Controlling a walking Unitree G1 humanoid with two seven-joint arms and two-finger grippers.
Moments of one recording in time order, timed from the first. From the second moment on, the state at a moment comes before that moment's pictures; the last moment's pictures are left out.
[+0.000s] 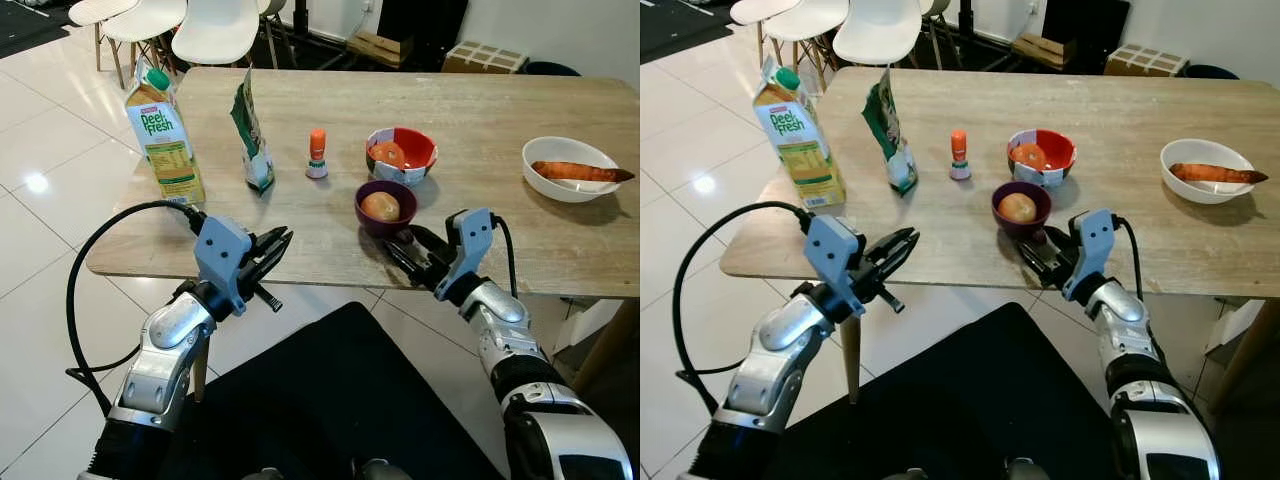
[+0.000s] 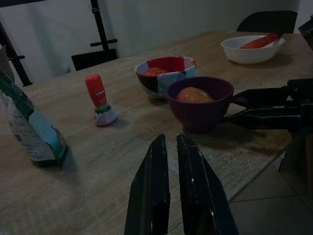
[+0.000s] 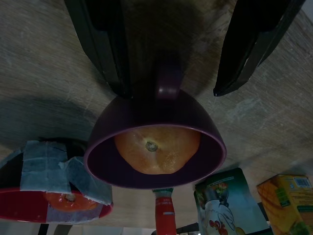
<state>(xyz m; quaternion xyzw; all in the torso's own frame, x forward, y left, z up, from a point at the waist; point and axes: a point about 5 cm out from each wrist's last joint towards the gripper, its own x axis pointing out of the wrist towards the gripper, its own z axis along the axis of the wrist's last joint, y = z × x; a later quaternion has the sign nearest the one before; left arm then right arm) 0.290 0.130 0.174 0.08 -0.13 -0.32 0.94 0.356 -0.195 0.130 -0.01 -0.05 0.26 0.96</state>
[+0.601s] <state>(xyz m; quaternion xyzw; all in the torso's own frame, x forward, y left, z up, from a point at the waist) 0.291 0.130 0.174 0.08 -0.13 -0.32 0.94 0.357 -0.200 0.123 0.00 -0.03 0.22 0.97</state>
